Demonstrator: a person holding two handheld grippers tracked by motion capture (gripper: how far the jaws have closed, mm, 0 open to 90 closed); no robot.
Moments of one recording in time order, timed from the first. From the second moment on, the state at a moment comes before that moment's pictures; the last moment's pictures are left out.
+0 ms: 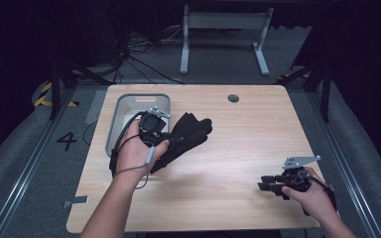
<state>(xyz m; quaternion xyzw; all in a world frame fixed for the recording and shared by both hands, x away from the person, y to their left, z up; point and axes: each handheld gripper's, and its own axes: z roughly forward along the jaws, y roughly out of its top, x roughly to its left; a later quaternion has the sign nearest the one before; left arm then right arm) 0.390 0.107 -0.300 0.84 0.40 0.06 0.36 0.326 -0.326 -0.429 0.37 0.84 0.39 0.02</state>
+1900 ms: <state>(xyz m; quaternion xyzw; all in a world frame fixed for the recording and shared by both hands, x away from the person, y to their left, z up) 0.503 0.166 -0.378 0.74 0.62 0.08 0.25 0.320 -0.331 -0.434 0.39 0.83 0.40 0.02</state>
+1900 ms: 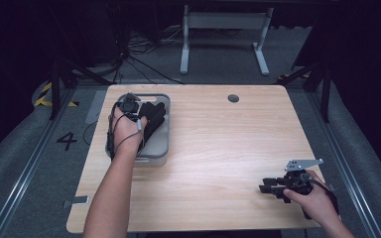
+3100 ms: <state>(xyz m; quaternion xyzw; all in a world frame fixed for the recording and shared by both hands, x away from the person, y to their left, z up) 0.461 0.172 -0.353 0.75 0.56 0.11 0.32 0.350 -0.332 -0.421 0.39 0.82 0.42 0.04</state>
